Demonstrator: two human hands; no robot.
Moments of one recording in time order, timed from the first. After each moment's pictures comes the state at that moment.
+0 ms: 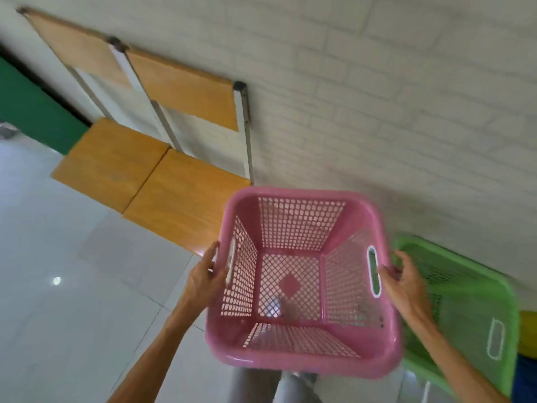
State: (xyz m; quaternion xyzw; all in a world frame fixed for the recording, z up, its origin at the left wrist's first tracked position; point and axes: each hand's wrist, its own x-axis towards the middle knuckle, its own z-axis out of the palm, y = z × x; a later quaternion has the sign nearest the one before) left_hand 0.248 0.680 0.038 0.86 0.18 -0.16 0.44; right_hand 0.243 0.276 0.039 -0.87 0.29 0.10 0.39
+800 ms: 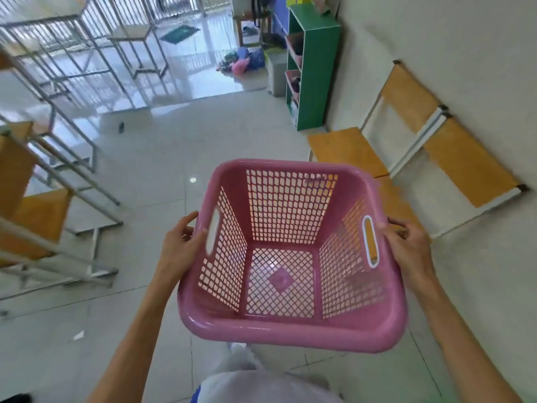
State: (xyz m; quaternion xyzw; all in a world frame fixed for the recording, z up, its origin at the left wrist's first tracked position) left_hand -0.217 0.960 0.311 0.68 0.52 0.22 0.46; right_hand 0.117 0.703 0.289 -0.84 -0.11 0.21 0.49
